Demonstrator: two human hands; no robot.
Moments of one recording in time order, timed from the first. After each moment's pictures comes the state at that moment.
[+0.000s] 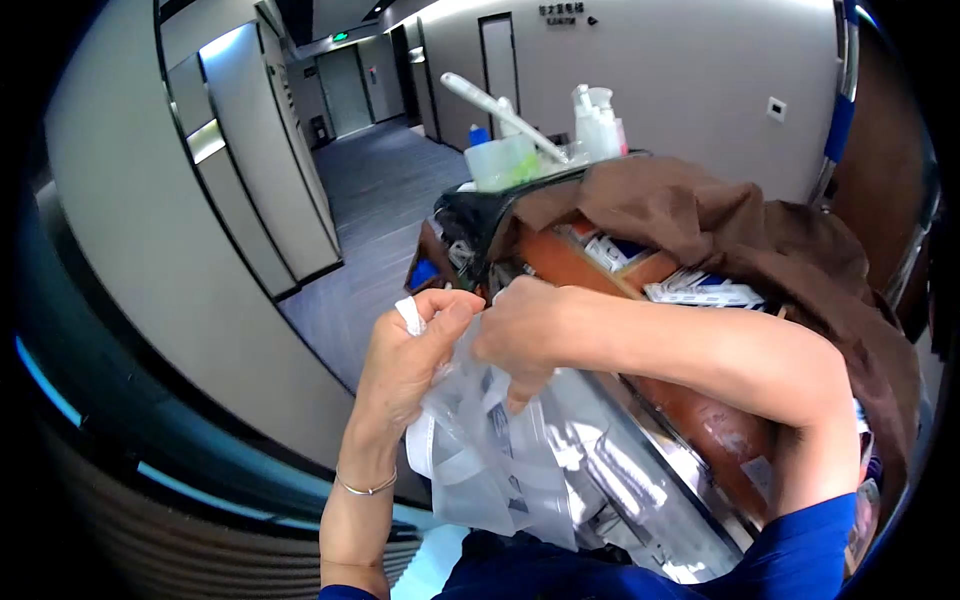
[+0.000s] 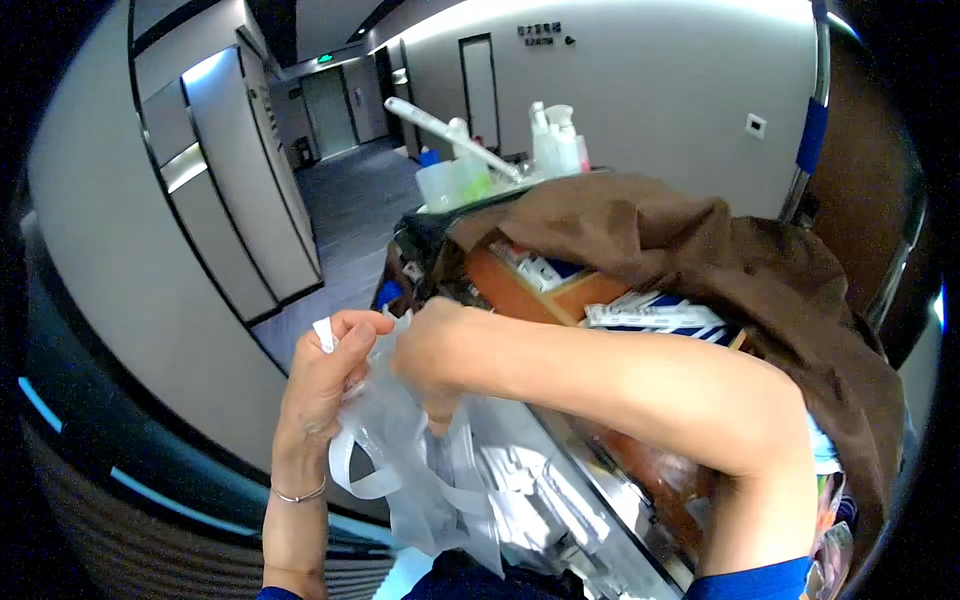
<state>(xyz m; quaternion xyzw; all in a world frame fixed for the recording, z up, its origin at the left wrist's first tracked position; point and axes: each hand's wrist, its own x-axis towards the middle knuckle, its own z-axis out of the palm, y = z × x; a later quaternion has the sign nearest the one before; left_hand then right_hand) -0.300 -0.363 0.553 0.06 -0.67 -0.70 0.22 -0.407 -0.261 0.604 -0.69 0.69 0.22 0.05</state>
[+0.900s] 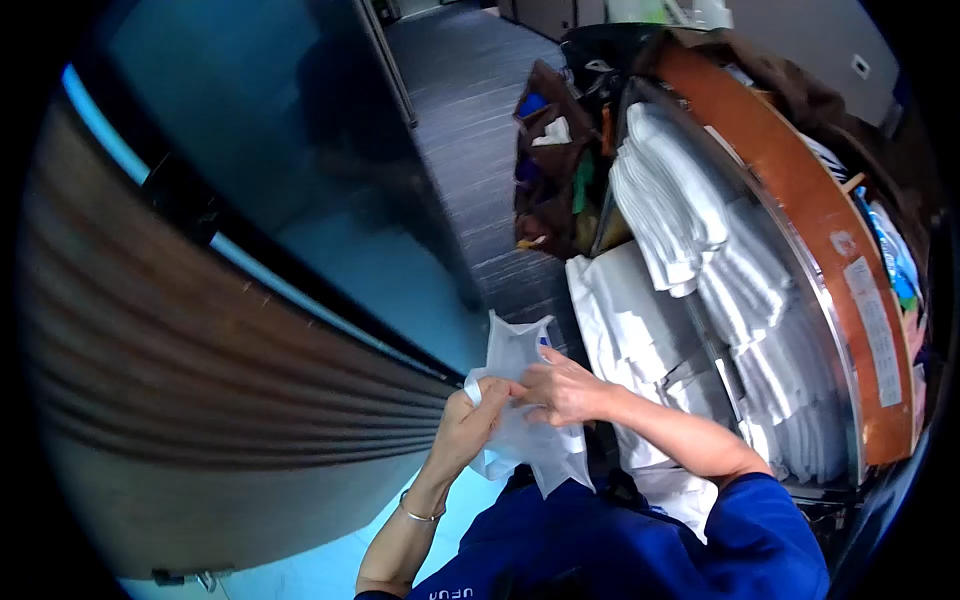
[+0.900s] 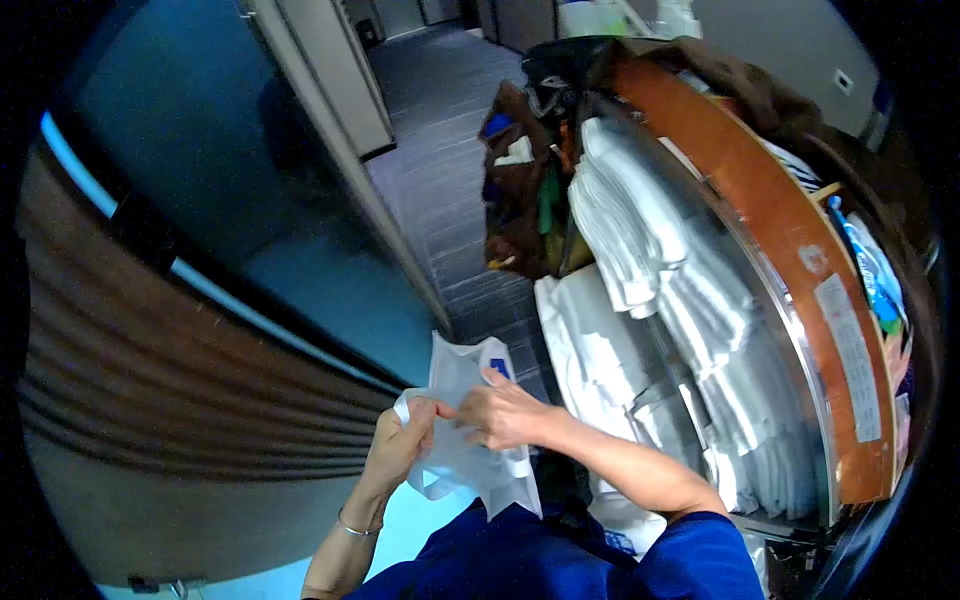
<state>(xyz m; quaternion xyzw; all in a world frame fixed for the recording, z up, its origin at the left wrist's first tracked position) 0.004 -0.328 0.371 0.26 -0.67 -0.69 0.11 -0.170 -0.231 0.309 -0.77 0.58 -0.23 0.16</state>
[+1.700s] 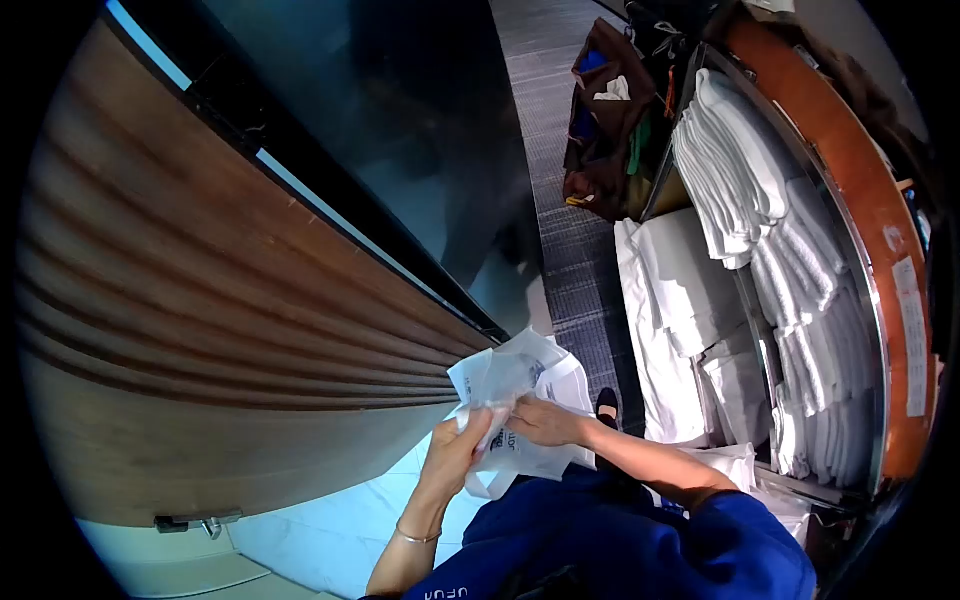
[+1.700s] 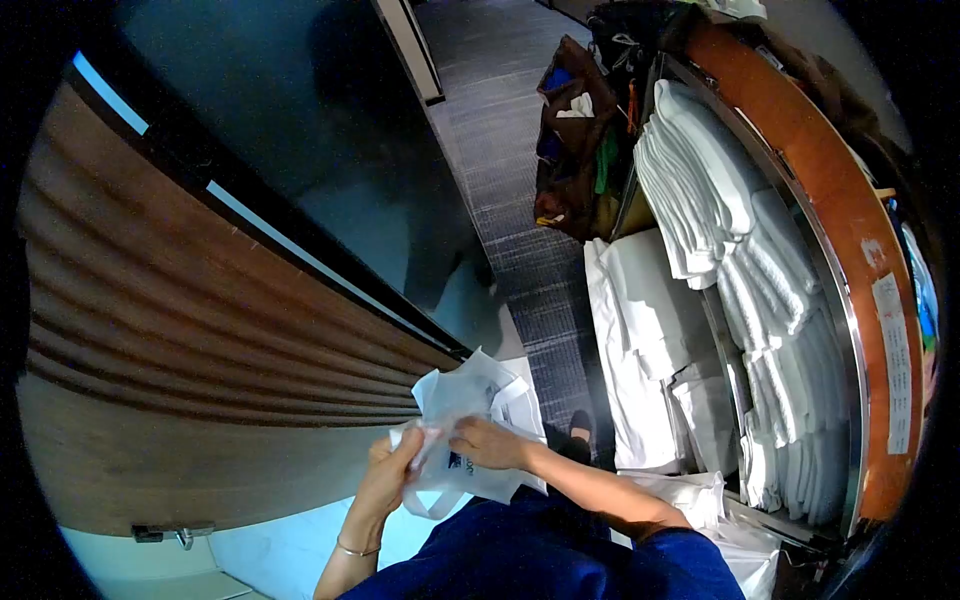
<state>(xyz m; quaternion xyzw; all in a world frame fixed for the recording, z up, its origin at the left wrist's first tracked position) 0.118 -0.301 0.334 0.45 -0.51 -0.72 0.13 -0.044 -0.232 0.218 -0.62 0.53 -0.36 0.45</state>
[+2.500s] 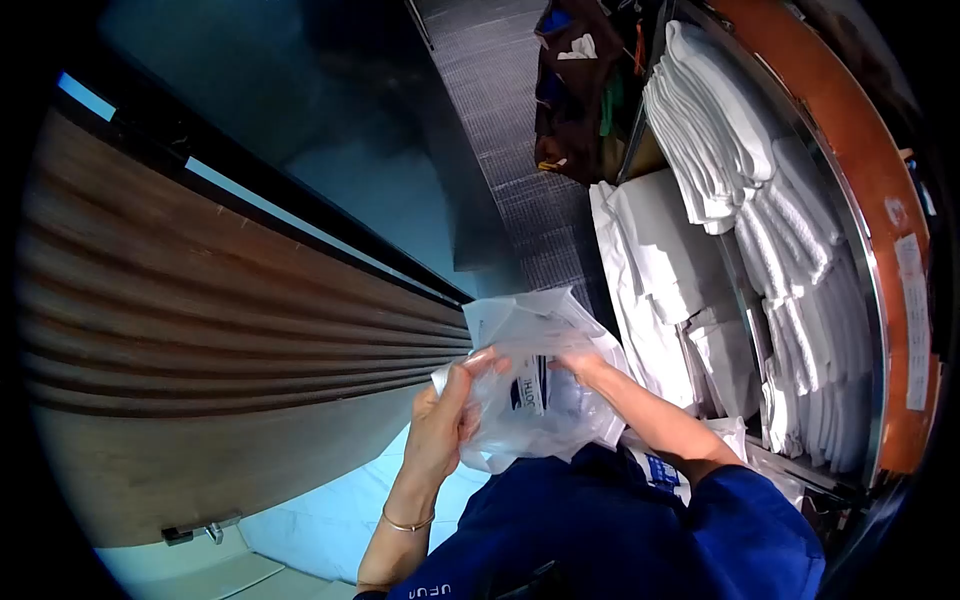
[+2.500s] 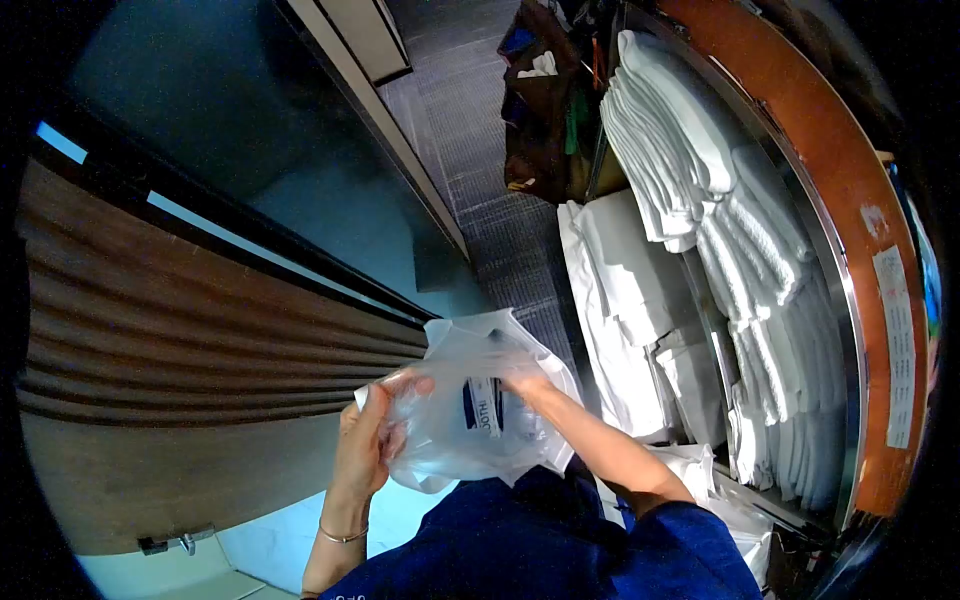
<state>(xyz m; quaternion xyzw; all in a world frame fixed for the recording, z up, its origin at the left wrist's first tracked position) 0.058 -0.295 0.376 0.37 -0.51 -0.76 0.18 -0.118 -0.221 0.189 -0.12 0.61 -0.49 0.61</state>
